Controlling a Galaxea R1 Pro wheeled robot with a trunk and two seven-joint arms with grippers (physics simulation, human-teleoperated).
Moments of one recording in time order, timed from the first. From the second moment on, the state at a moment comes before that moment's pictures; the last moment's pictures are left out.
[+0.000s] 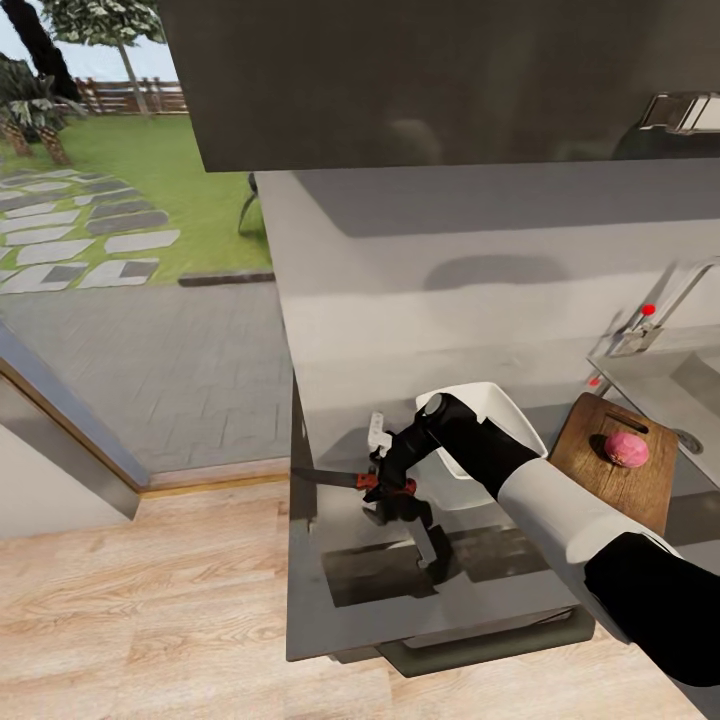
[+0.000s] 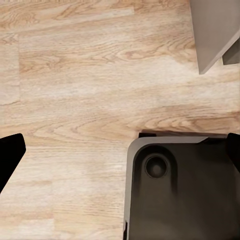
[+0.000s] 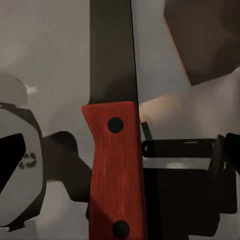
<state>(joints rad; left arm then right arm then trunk) 0.03 0.05 -0.13 -0.25 0.14 -0.70 0.12 -1.15 0.00 0.66 -0.68 0.35 0.39 1.15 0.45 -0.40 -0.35</state>
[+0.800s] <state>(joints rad) 0.03 0.05 -0.13 -0.25 0.14 -0.70 0.12 -1.15 0.00 0.66 -0.68 0.35 0.39 1.15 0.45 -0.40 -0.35</state>
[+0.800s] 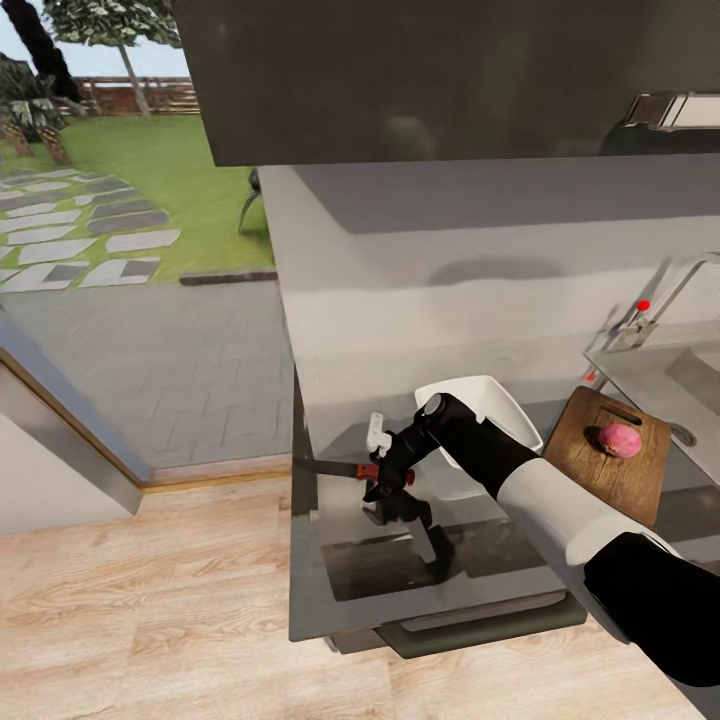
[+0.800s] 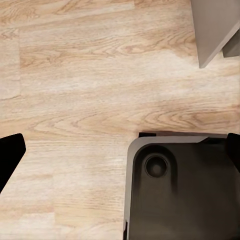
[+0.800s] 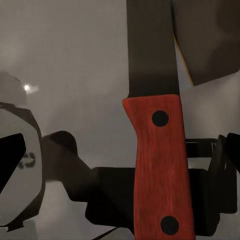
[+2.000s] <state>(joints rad) 0.03 0.05 -0.13 -0.25 0.14 -0.70 0.12 -1.15 0.01 0.67 -0.68 0.35 0.40 1.13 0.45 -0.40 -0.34</state>
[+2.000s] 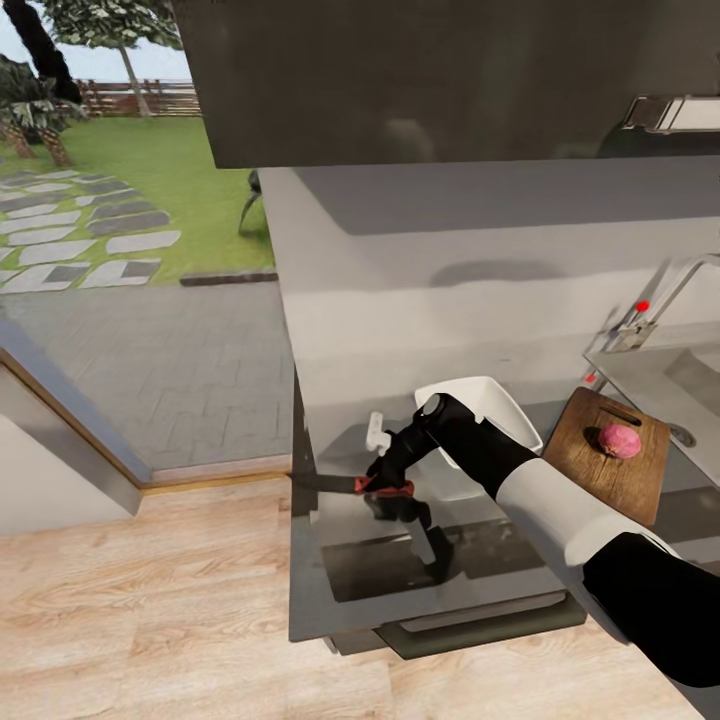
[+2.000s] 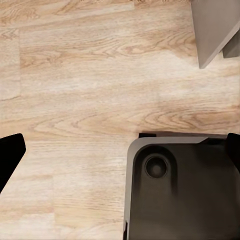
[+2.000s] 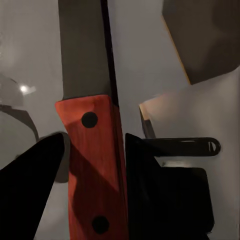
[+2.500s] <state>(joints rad) 0.03 0.05 -0.13 -0.25 0.14 -0.70 0.12 -1.15 0.01 0.66 -0.69 0.35 0.40 1.13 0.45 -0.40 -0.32</state>
